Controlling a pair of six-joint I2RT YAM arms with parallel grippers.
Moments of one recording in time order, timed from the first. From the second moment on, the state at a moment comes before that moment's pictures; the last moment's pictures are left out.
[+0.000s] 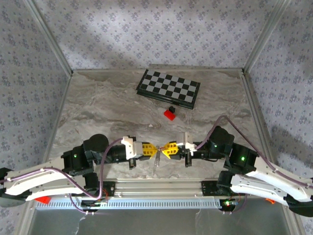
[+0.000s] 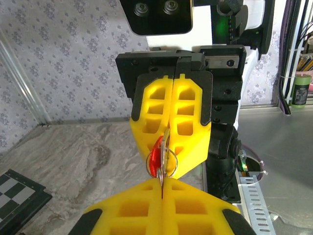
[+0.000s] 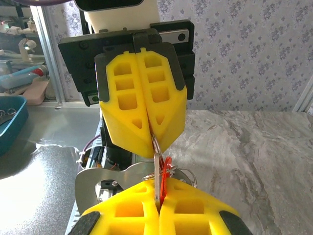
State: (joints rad) left arm -1.30 0.70 0.79 -0.17 0.14 0.15; right arm 1.11 0.68 0.81 -0.28 -0.38 -0.15
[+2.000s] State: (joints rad) left arm -1.28 0.68 0.57 -0.15 -0.11 0.12; right arm 1.01 1.16 1.29 -0.87 0.14 -0.20
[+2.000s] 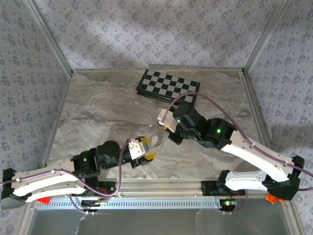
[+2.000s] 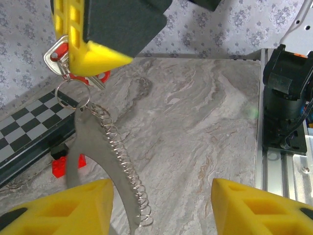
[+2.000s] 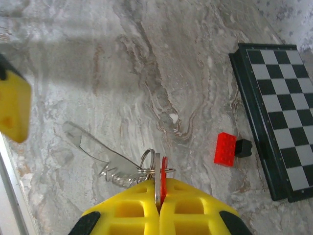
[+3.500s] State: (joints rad) left arm -1.20 0.82 0.58 -0.09 -0.12 0.01; right arm 0.38 1.15 1.13 -0.70 -0.14 0.04
